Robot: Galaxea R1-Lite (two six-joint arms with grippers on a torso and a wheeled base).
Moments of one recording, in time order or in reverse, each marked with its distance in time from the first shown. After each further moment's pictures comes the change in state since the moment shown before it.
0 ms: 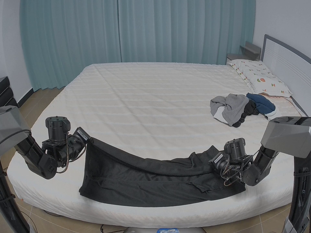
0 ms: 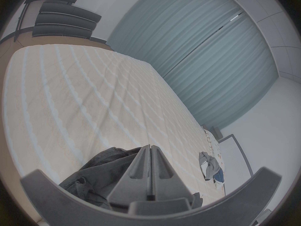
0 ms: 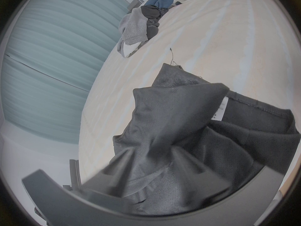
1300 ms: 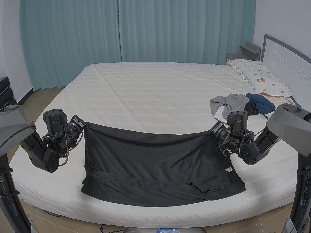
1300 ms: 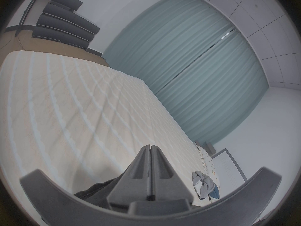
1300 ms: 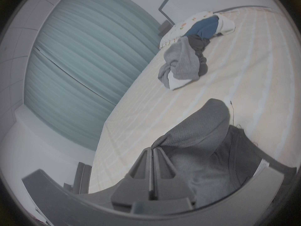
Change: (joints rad) left arm 0.058 0.091 -0.102 -0.180 0.028 0.007; right arm -0.041 -0.036 -0.281 0.001 -0.055 -0.191
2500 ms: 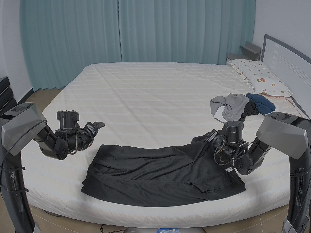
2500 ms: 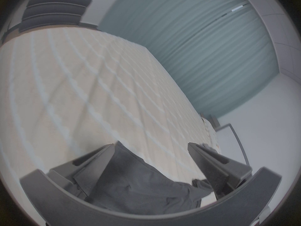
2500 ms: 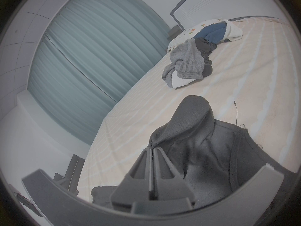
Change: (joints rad) left arm 0.020 0.164 -0.281 0.368 -0.275 0.056; right arm 0.033 0.090 0.053 -0.177 -0.035 -0.107
